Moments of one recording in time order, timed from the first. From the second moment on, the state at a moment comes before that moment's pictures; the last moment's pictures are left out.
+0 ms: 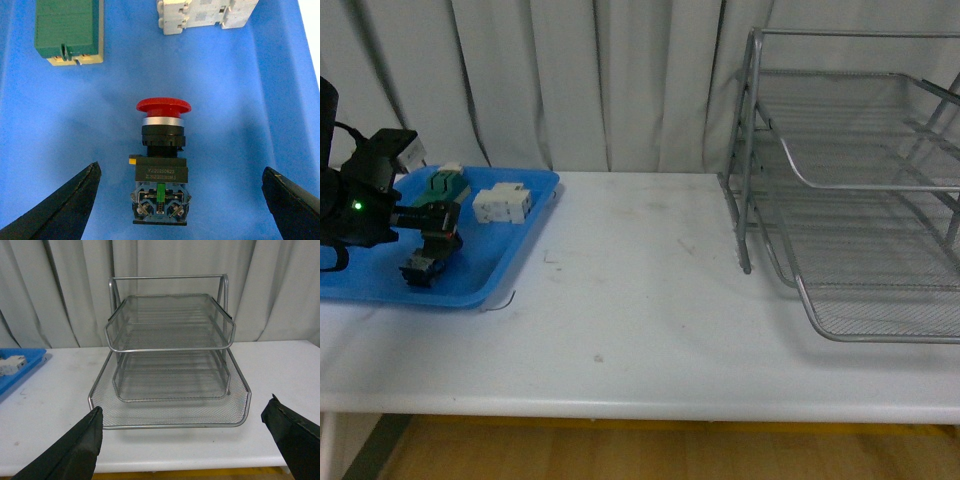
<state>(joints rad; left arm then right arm) 0.09 2.25 1.39 0.05 0.15 0.19 0.00 0.00 0.01 0.00 0.00 0.00</state>
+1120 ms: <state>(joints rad) 0.11 2.33 1.41 0.07 0.13 0.19 0.00 0.00 0.01 0.00 0.00 0.00</state>
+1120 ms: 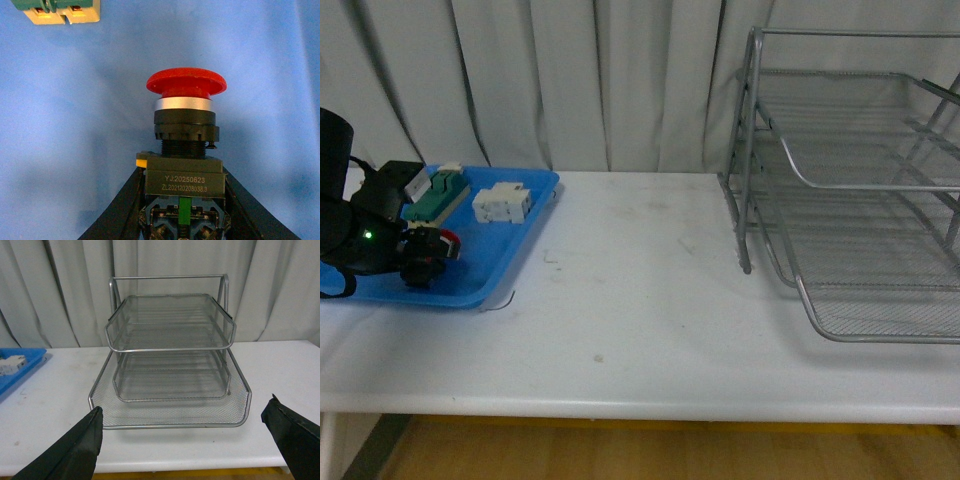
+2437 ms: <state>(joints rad) 0.09 0.99 0.22 0.11 0.29 0.11 0.00 0.00 0.01 0.00 0.00 0.00</state>
